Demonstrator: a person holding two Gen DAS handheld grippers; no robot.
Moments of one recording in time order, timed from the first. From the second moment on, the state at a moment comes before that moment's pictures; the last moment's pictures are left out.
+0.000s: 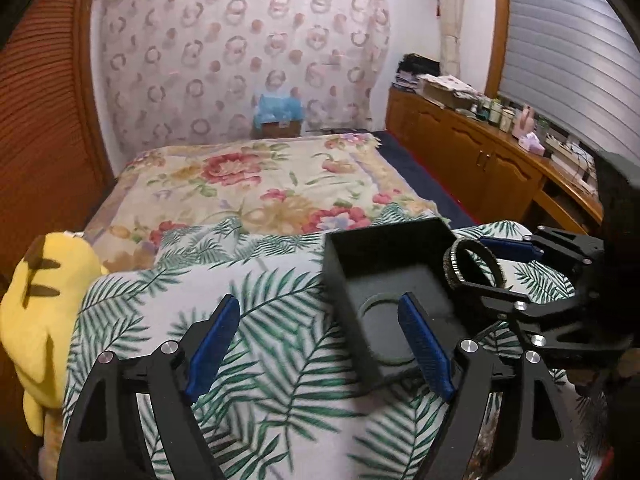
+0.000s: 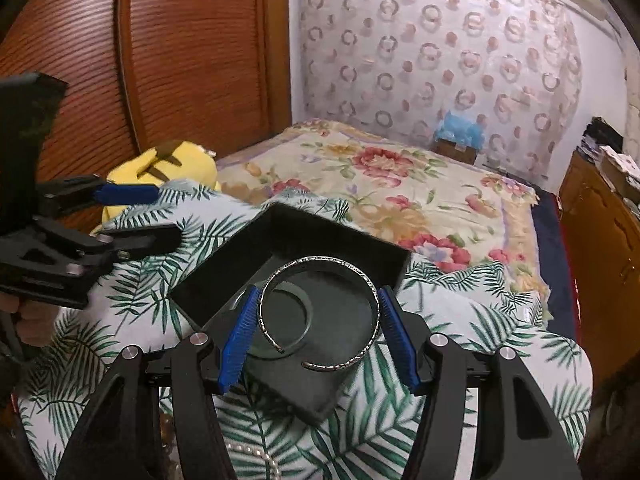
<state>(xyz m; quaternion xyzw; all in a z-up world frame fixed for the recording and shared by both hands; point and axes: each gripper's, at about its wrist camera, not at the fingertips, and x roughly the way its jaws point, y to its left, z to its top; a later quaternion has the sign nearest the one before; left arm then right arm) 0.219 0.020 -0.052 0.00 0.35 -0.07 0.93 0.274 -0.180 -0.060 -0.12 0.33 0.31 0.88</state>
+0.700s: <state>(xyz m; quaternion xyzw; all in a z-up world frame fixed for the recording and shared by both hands) 0.158 0.028 -0.071 -0.01 0.37 -0.08 0.93 0.232 -0.182 -0.047 -0.13 0.31 0.29 0.90</state>
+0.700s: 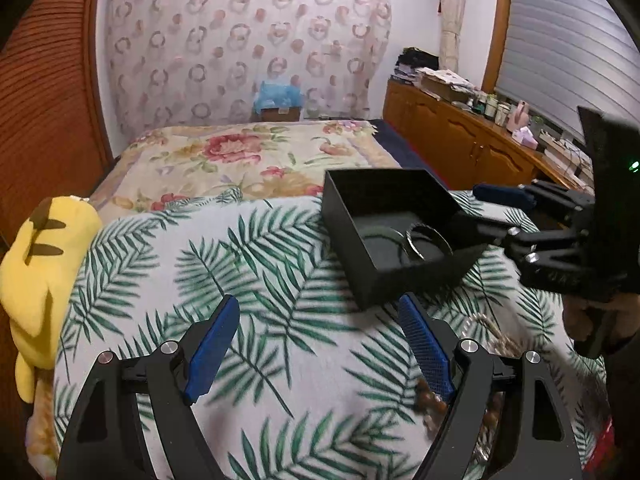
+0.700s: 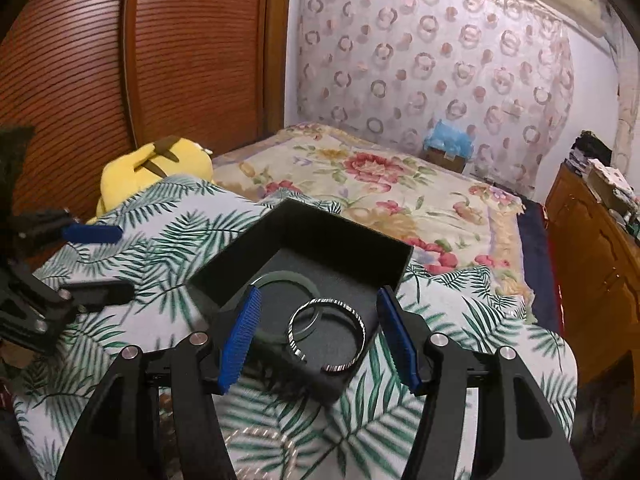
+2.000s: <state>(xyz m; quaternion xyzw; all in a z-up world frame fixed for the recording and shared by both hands) 0.120 -0.038 -0.108 0.00 0.42 -0.19 0.89 0.113 -0.269 -0.102 -0.06 0.37 0.24 0.90</state>
